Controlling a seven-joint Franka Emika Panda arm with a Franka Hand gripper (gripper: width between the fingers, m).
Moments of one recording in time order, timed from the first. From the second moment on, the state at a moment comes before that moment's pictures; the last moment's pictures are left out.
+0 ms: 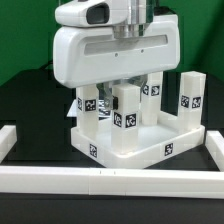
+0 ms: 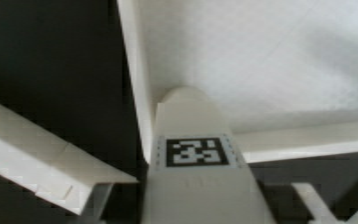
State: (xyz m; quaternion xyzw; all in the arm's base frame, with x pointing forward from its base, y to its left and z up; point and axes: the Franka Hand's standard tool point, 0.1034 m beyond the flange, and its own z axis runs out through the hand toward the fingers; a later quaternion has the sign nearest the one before) arm 0.588 -0.025 0.099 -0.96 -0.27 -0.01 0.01
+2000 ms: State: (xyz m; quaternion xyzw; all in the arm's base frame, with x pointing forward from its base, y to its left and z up) arm 0.587 -0.009 0.098 -1.00 0.08 -0.01 0.02
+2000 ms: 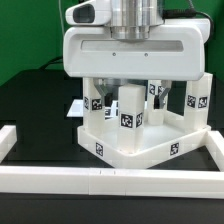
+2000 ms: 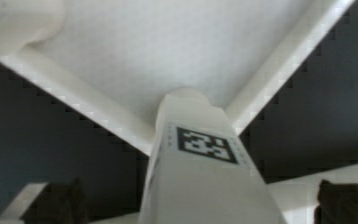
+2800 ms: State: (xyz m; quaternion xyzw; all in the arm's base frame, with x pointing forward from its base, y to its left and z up) arm 0.588 -0.013 0.100 -0.97 -0.25 -0.01 0.01
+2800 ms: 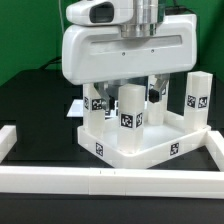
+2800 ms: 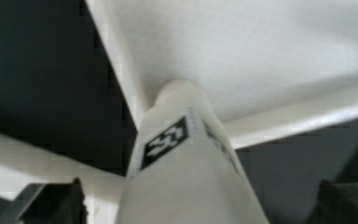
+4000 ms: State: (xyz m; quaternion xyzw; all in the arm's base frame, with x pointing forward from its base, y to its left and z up) arm 0.589 -0.018 0.100 -0.92 -0.39 -0.01 0.00
